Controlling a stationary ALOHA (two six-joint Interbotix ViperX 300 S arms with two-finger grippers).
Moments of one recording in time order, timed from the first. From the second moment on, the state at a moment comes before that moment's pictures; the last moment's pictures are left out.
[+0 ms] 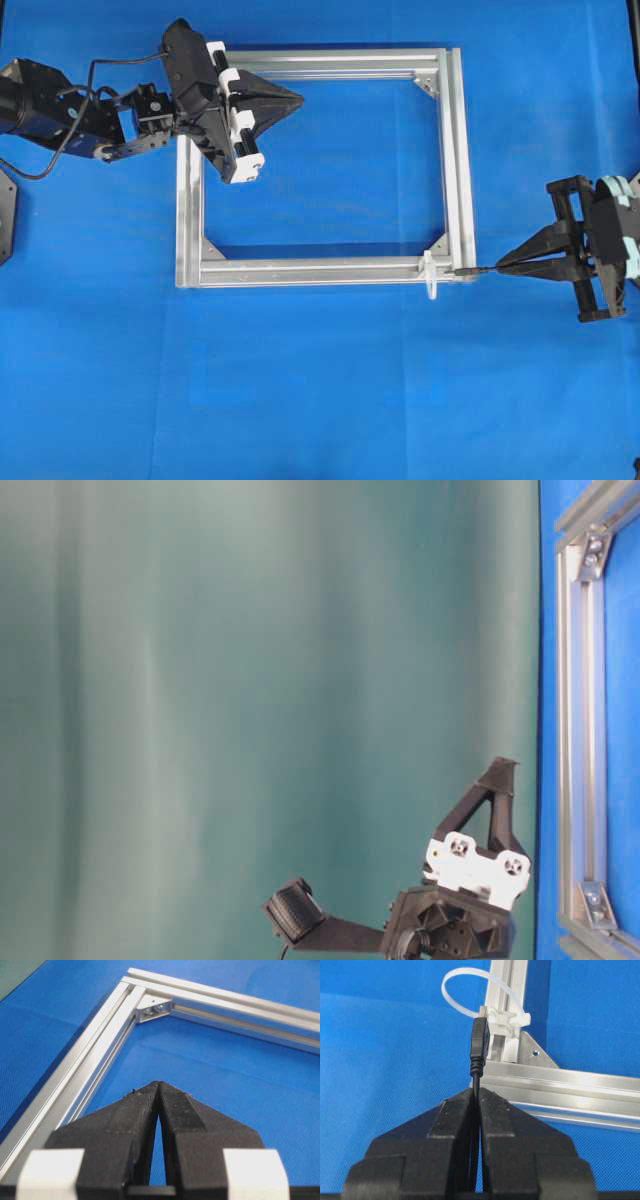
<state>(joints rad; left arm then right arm) 0.26 0.14 0.87 -0.09 -0.78 -0.01 0.23 -0.56 1.41 0.15 -0.34 0.07</state>
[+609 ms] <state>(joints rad) 0.26 0.14 0.87 -0.09 -0.78 -0.01 0.23 -0.54 1.41 0.15 -0.37 0.07</state>
